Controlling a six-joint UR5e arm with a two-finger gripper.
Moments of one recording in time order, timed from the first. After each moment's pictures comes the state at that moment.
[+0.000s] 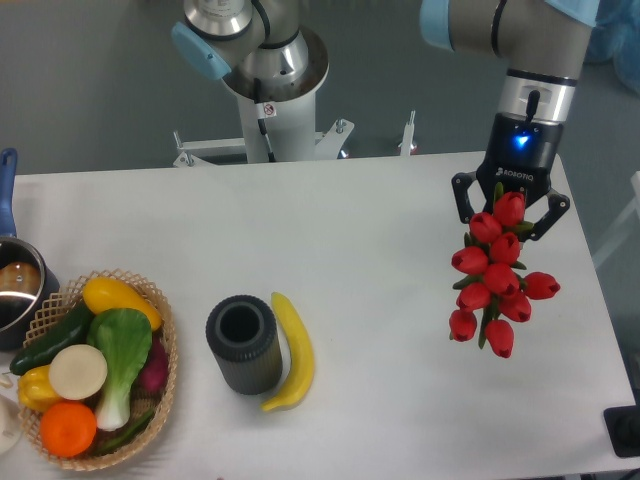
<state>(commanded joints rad) 2.88 -1.78 -1.66 -0.88 0.92 1.19</state>
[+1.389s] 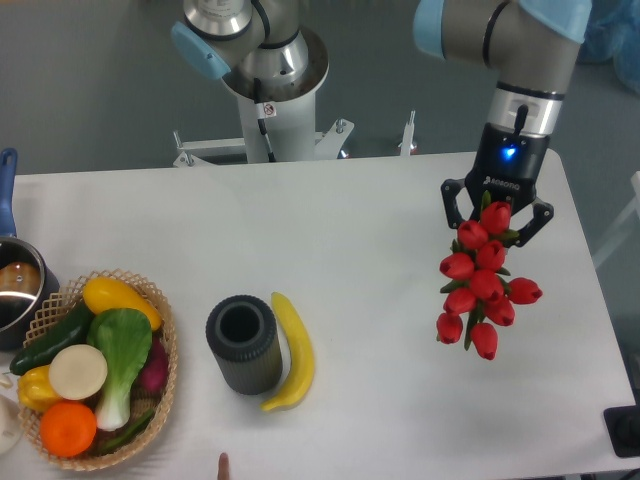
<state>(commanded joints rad) 2.81 -1.78 -1.70 -0.98 1.12 1.18</state>
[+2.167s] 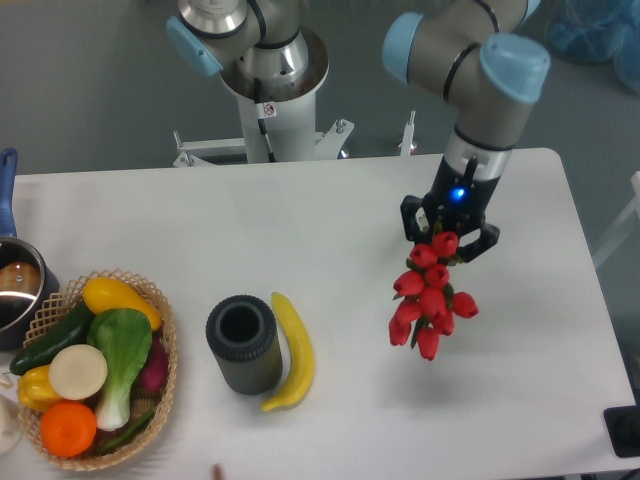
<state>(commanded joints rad) 2.75 -1.87 -1.75 -0.98 1.16 1.18</state>
